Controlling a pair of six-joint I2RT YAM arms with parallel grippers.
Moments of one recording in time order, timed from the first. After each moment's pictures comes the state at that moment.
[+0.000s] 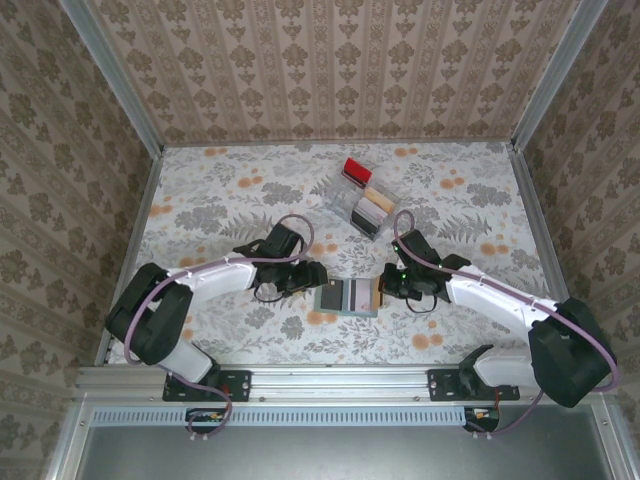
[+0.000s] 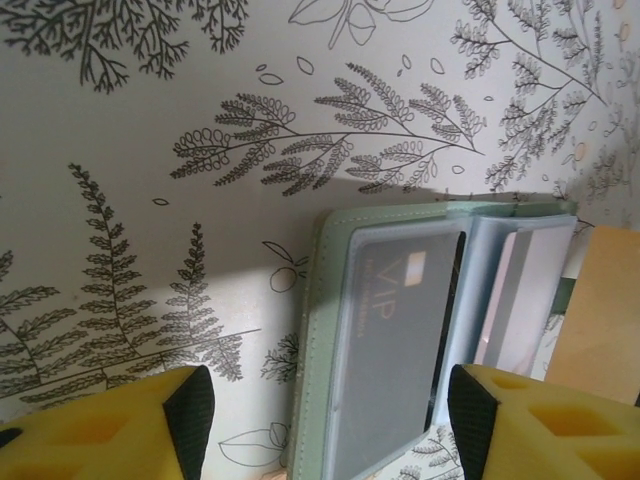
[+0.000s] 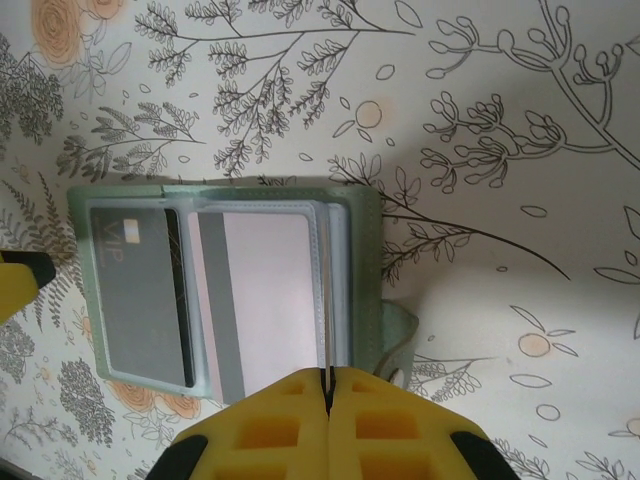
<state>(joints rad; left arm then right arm) -0.69 1.54 0.77 -0.31 0.37 -0.81 0.54 1.27 0.68 -0.46 -0.18 0.80</state>
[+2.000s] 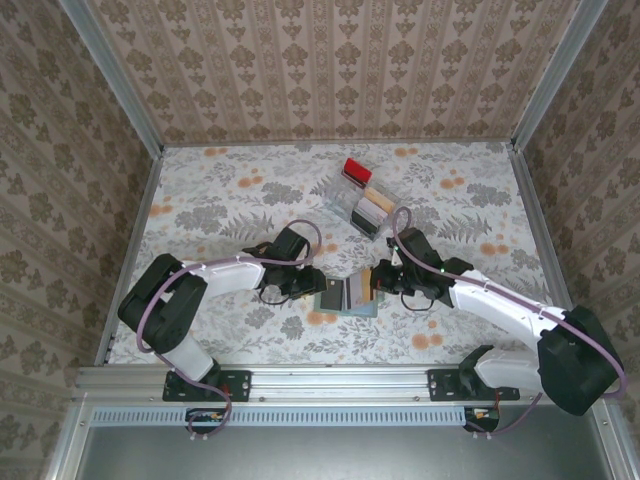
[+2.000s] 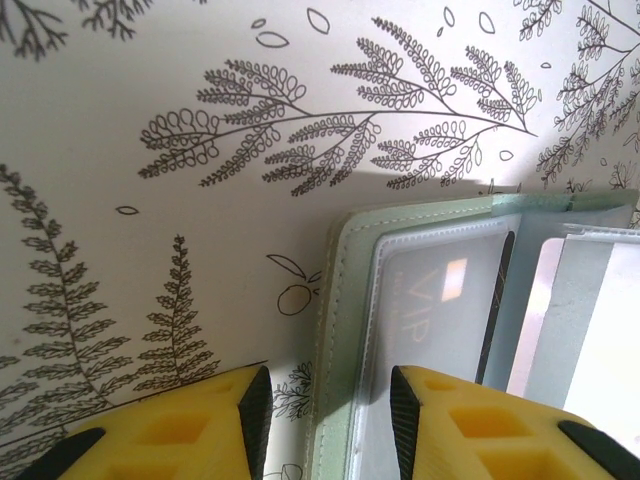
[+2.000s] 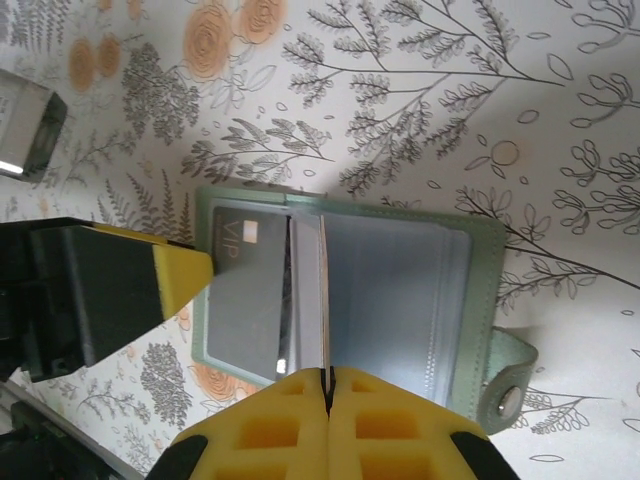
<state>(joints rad) -0.72 1.62 0.78 -0.26 0.37 -0.79 0.58 1.22 0.67 -0.36 -0.23 0.78</state>
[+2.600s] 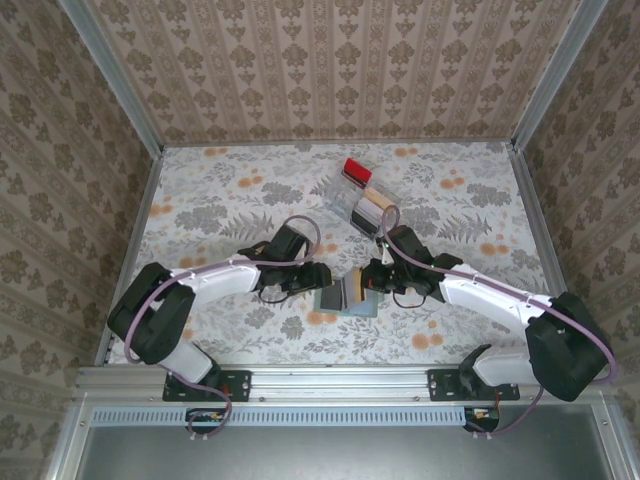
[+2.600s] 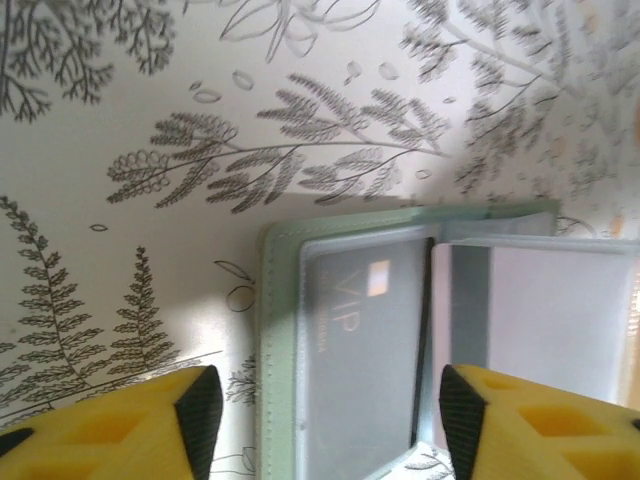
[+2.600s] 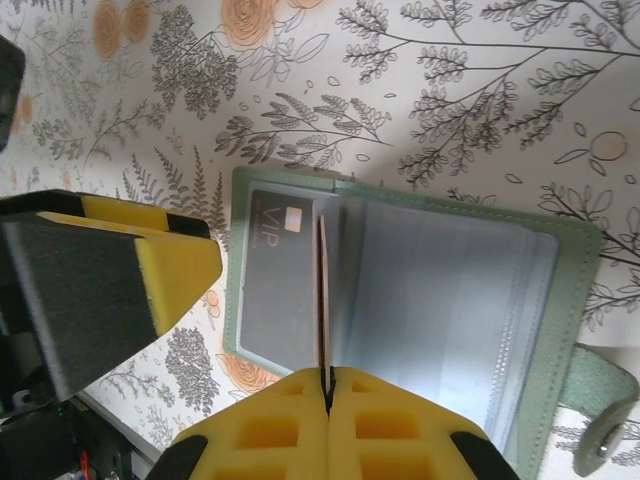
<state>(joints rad) -0.74 1.53 0.77 -0.25 0.33 -0.79 0.61 1.30 0.71 -0.31 -0.29 0.79</state>
